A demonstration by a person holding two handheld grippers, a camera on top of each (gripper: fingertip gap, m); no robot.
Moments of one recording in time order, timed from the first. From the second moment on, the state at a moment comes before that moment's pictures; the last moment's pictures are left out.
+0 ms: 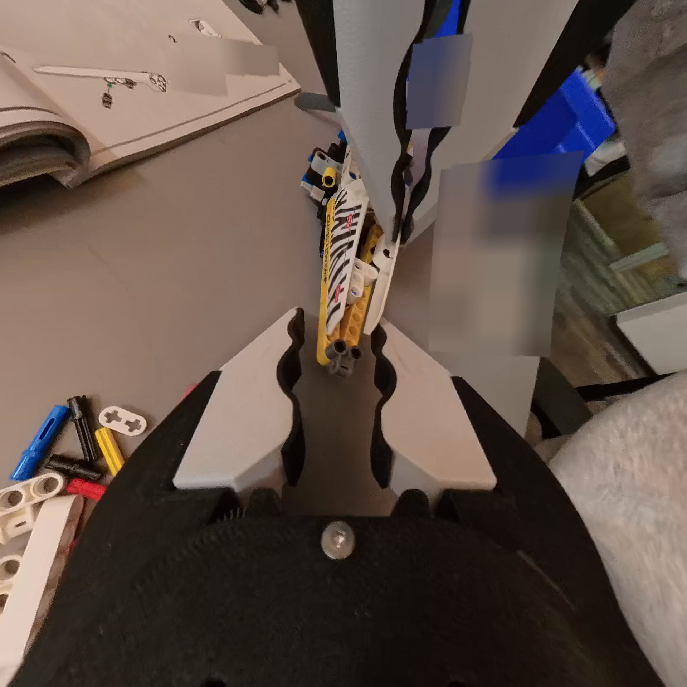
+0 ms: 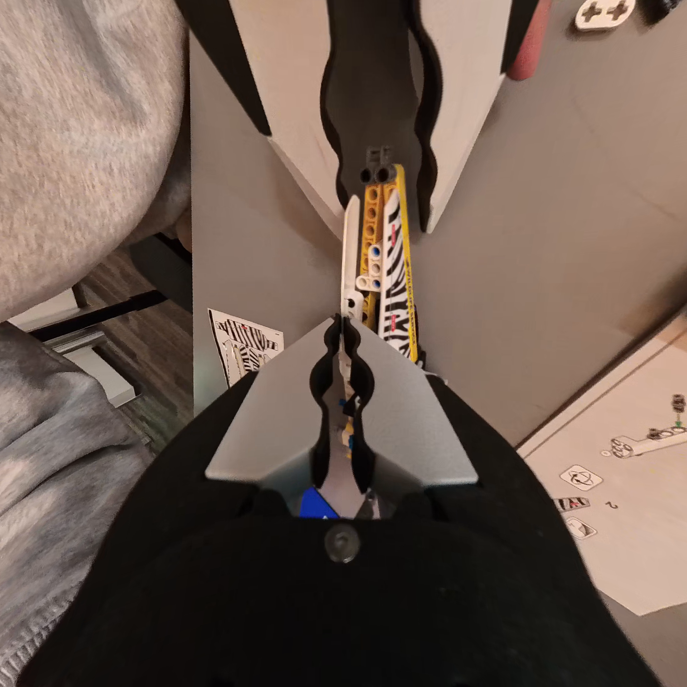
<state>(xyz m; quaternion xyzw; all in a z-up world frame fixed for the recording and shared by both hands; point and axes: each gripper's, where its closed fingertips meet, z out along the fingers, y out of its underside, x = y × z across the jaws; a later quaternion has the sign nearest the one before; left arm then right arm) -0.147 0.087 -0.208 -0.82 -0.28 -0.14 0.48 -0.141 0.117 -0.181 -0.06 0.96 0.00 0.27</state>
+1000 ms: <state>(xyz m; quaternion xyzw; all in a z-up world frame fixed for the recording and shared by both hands) -0.160 0.083 -0.223 -0.85 -0.30 -0.09 0.43 -0.154 0.110 -0.186 -0.05 0.98 -0.04 0.21</state>
